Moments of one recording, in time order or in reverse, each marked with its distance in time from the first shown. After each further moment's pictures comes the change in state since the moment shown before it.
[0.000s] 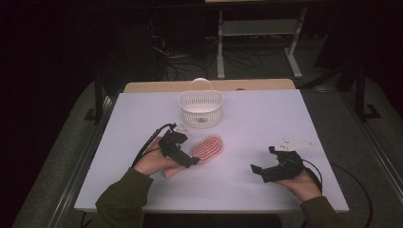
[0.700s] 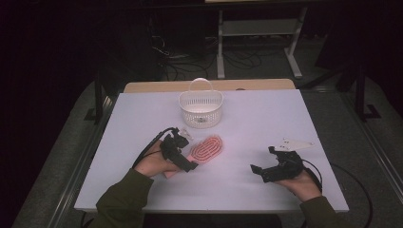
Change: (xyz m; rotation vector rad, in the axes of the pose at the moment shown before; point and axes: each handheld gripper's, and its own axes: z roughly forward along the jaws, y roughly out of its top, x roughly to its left) left arm -0.001 -0.006 0.011 0.109 0.019 0.004; right arm 0.000 0.000 0.000 0.001 0.001 0.002
